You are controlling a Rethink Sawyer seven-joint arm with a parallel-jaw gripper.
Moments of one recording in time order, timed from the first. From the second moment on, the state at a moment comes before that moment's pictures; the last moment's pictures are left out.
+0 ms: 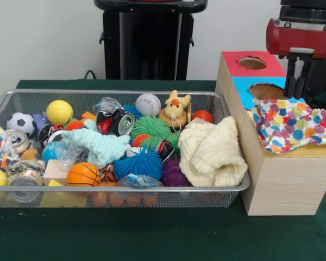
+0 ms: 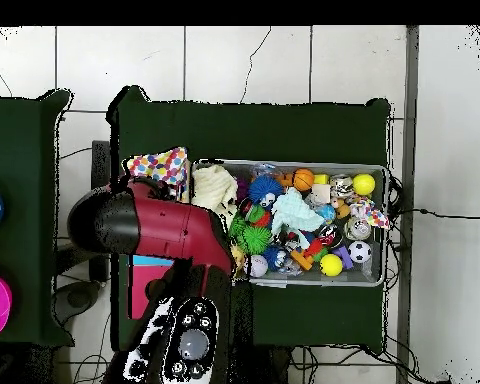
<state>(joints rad) 0.21 -0.65 -0.24 1.57 0.32 0.43 1.76</state>
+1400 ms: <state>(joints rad) 0.22 -0.54 -0.24 1.57 0.36 0.29 1.76</state>
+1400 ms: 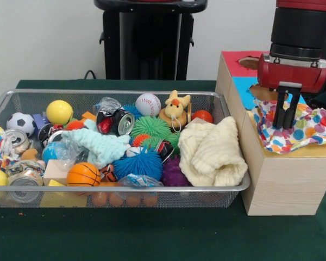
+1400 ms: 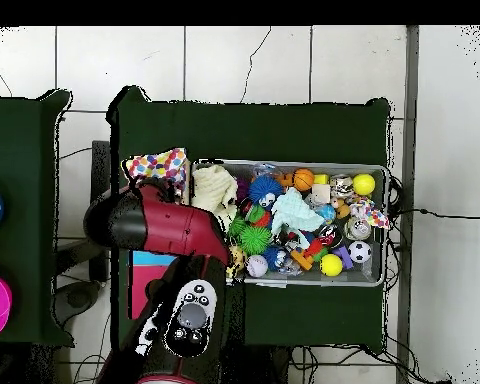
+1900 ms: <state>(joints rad) 0.23 -0.54 -0.24 1.57 0.39 0.29 1.76</state>
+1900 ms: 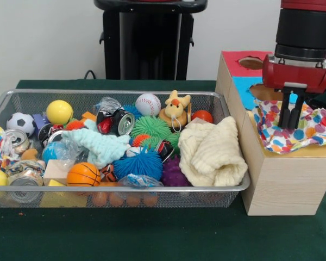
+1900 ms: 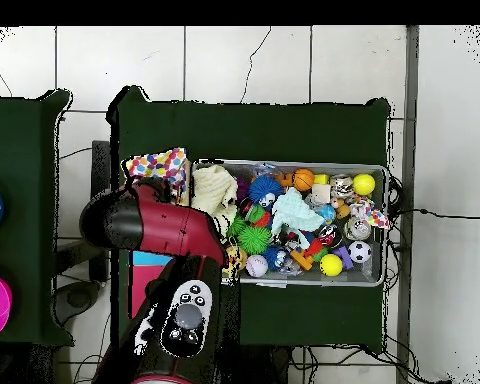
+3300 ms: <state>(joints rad) 0.23 -0.48 -0.22 1.57 0.40 0.26 1.76</state>
